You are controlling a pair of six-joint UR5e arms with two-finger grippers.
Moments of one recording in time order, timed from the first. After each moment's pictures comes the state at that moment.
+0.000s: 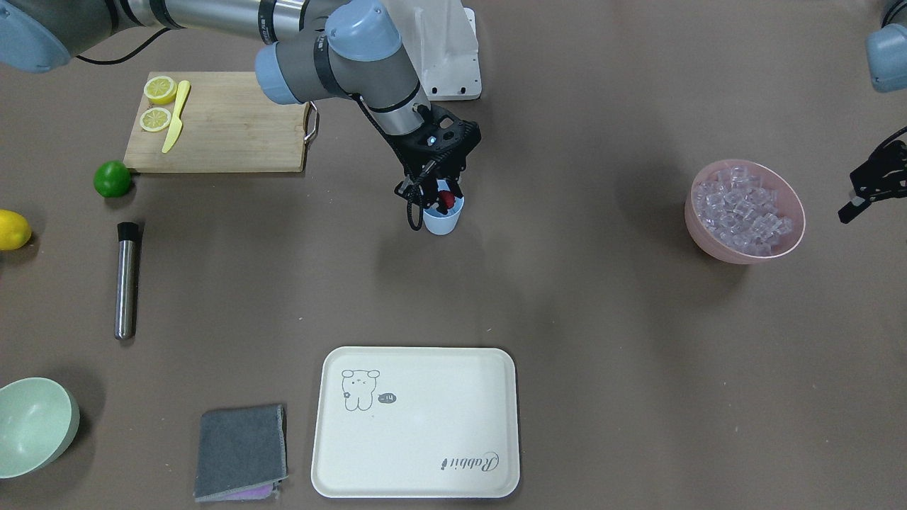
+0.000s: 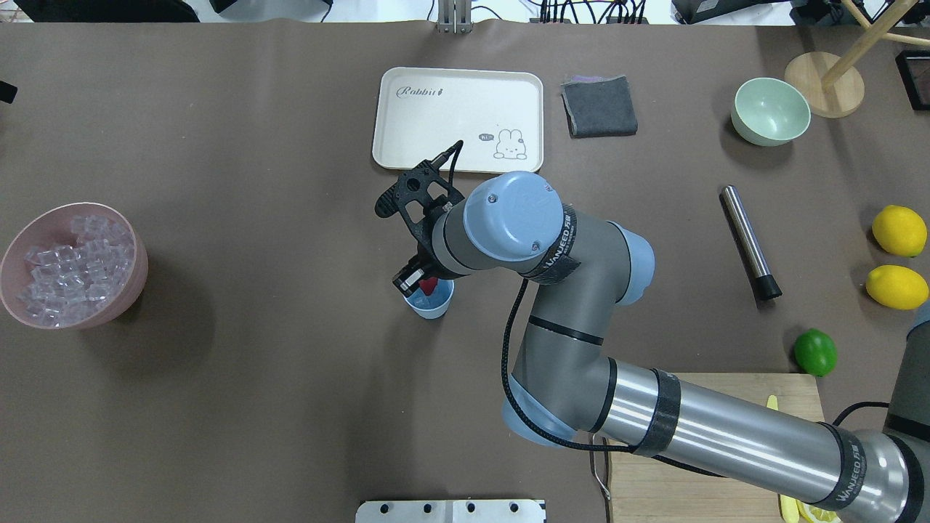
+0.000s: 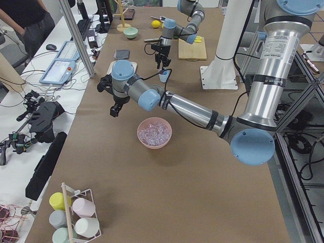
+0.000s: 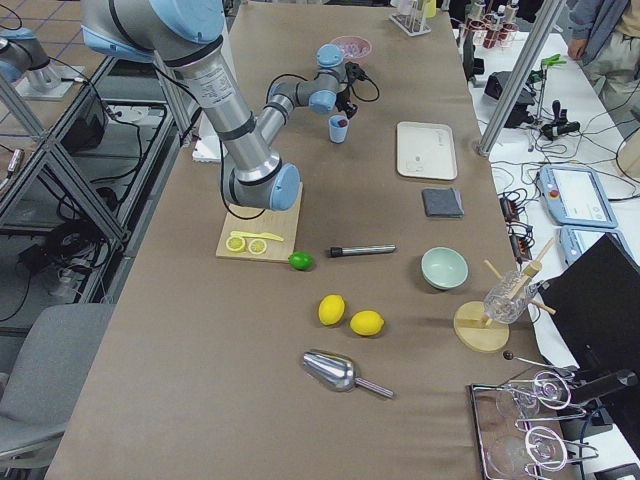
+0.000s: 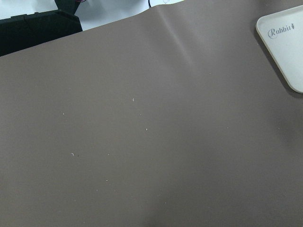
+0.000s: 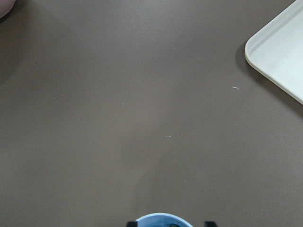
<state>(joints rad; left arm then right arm) -1.38 -1.77 -1.76 -1.85 -2.43 -0.21 0.46 -0.82 1.59 -1.20 1.78 0.54</state>
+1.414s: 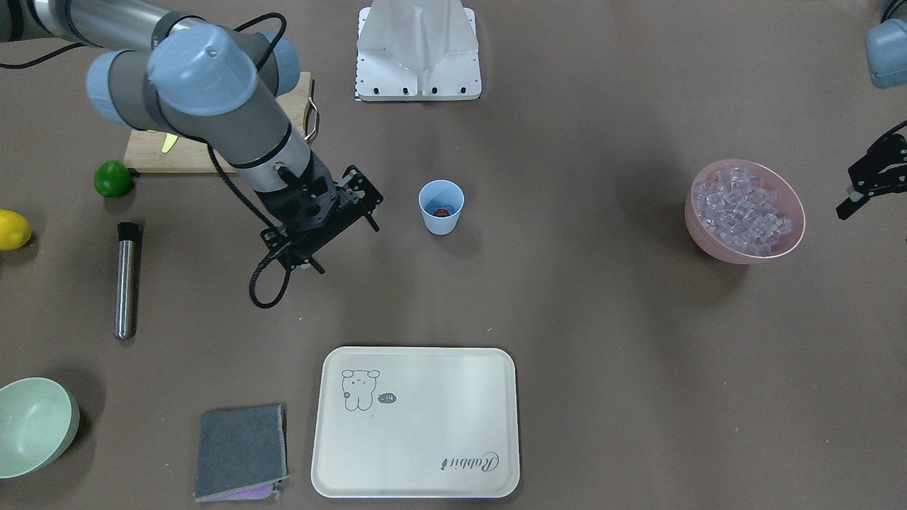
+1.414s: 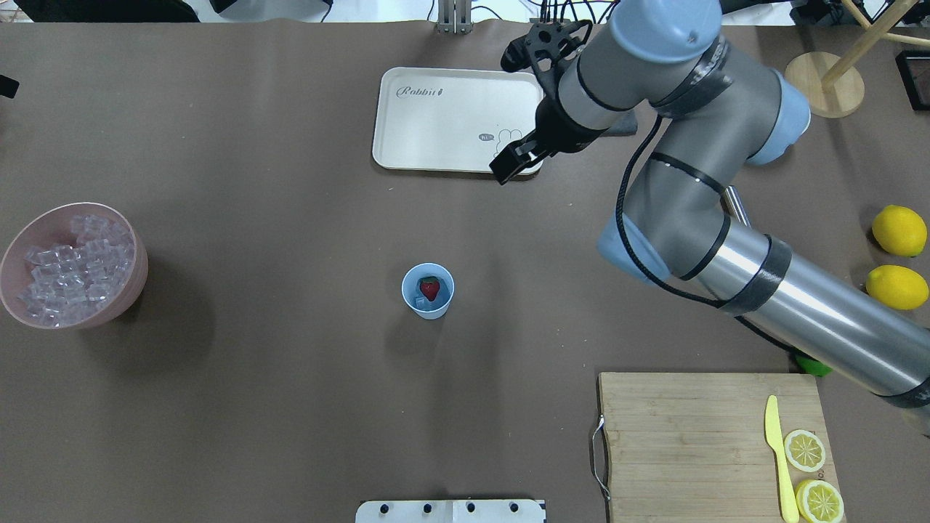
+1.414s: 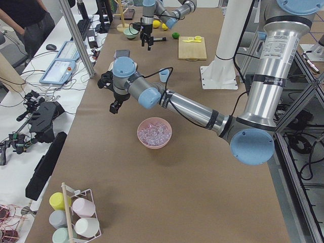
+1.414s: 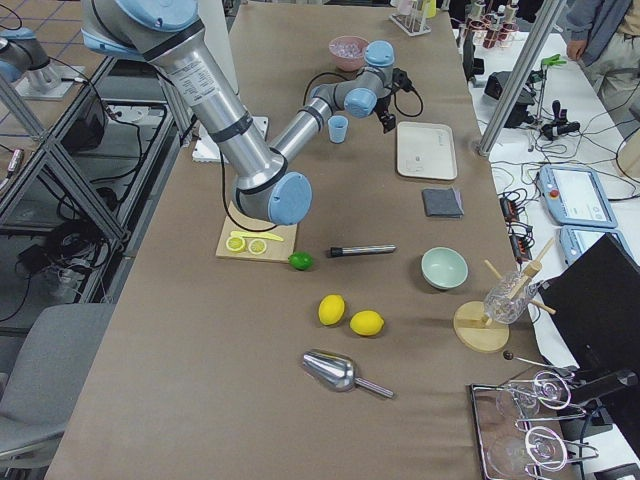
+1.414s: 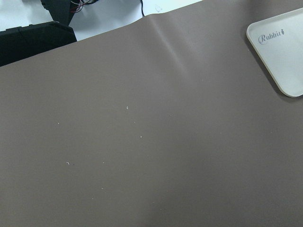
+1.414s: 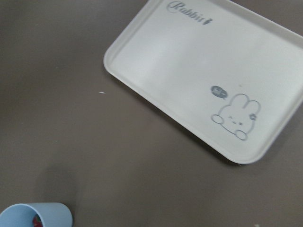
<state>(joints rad) -1.38 -1.78 -1.77 -1.87 -2.43 -0.20 0.82 -0.89 1.63 -1.37 2.16 0.53</state>
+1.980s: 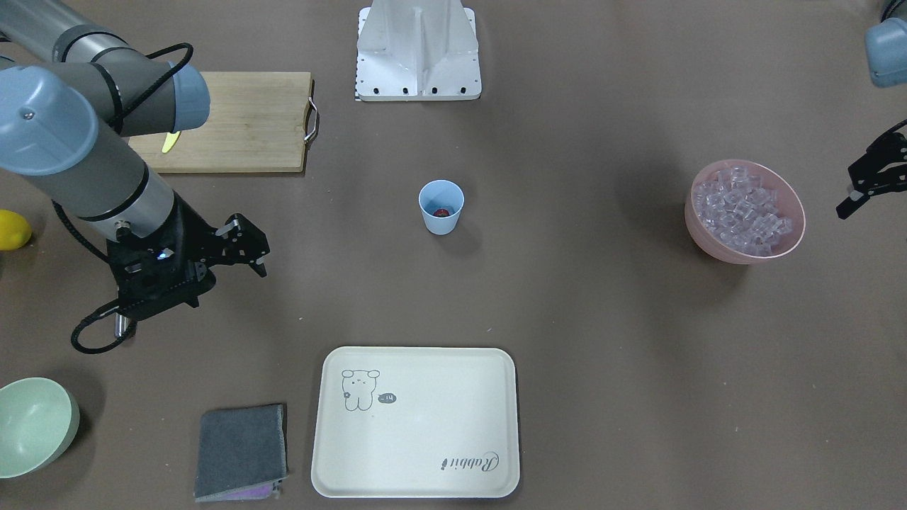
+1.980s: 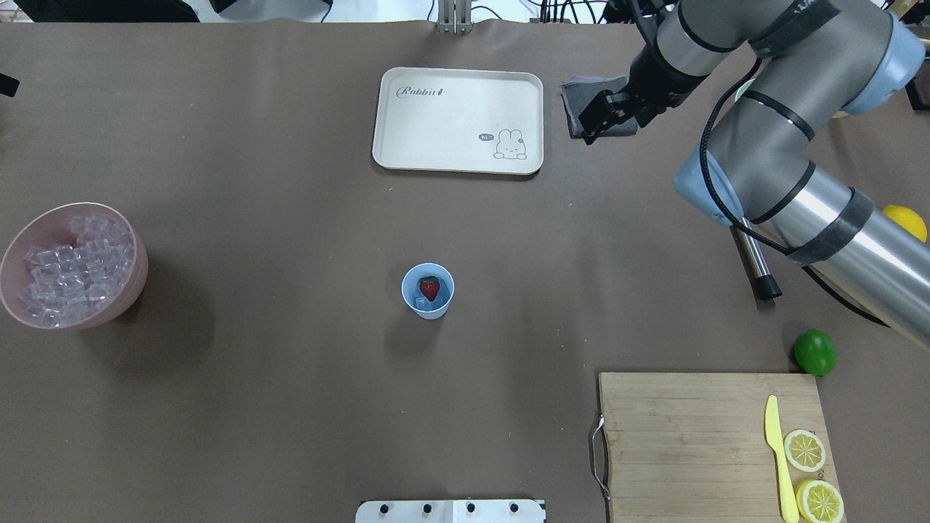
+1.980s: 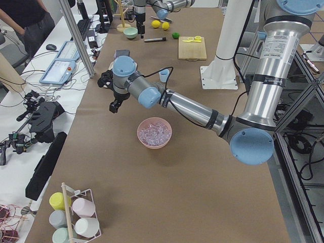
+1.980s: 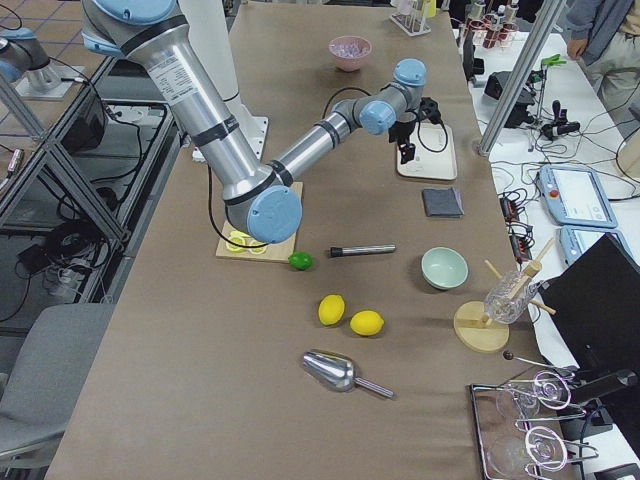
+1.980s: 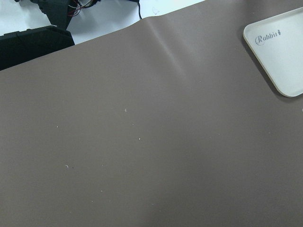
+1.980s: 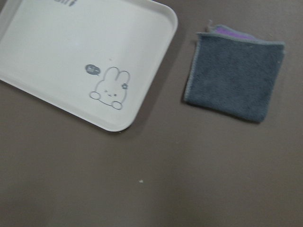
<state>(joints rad) -1.38 -1.78 -1.78 -1.88 -2.43 -0.20 0.97 -1.00 1.62 -1.49 2.22 0.53</state>
